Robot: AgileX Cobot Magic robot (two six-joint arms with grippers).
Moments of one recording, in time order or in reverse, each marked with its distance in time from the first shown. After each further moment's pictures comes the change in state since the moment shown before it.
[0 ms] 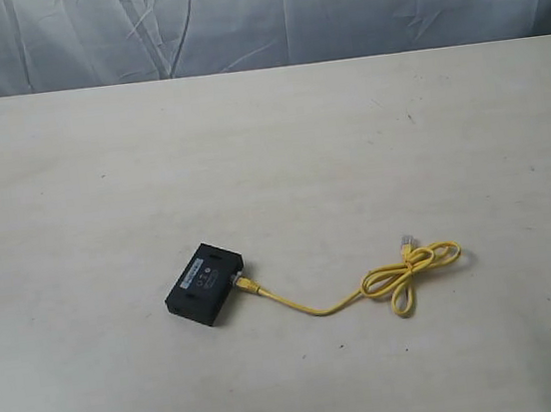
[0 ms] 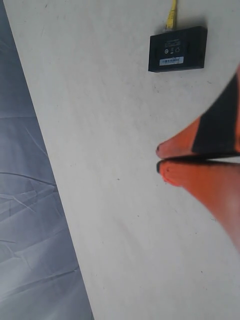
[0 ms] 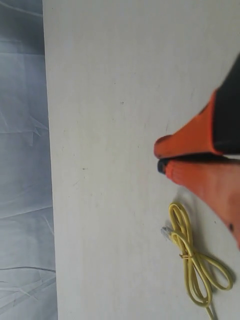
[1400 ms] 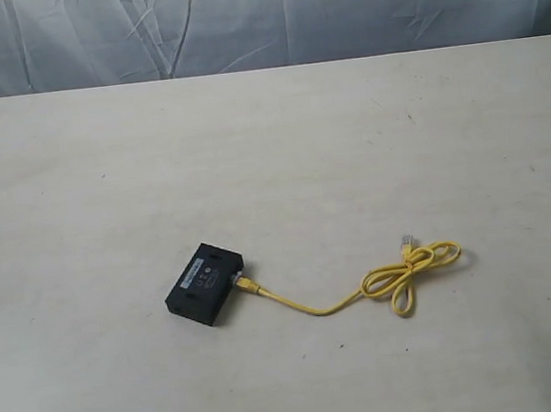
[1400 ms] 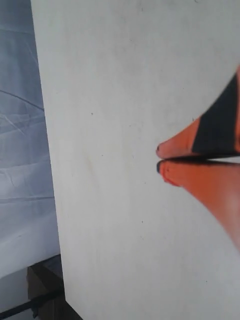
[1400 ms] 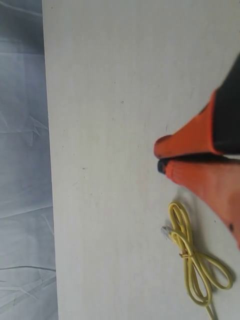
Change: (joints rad) left arm 0.015 -0.502 0.530 0.404 -0.255 -0.481; right arm 0.000 -0.002 0.002 0.002 -0.002 0.000
